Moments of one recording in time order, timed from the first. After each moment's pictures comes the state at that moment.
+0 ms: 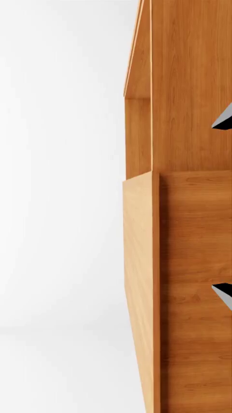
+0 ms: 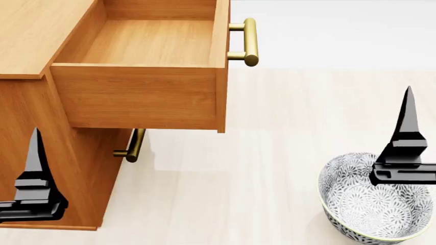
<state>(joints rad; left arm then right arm) -0.20 -0.24 0.06 0.79 -0.23 -0.65 -0.30 0.33 0.51 0.33 -0.47 0.50 0.51 -0.06</state>
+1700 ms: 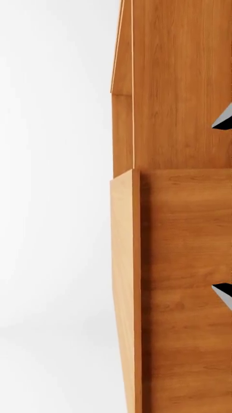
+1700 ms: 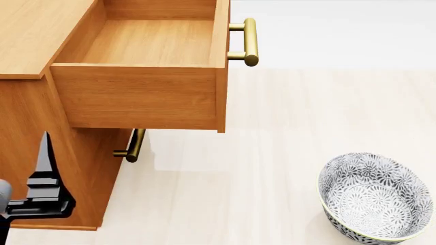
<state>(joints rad) -0.21 -0.26 0.10 0.69 -0.25 -0.59 -0.33 -0.33 0.24 0.83 -0.52 0.62 0.15 -0.49</state>
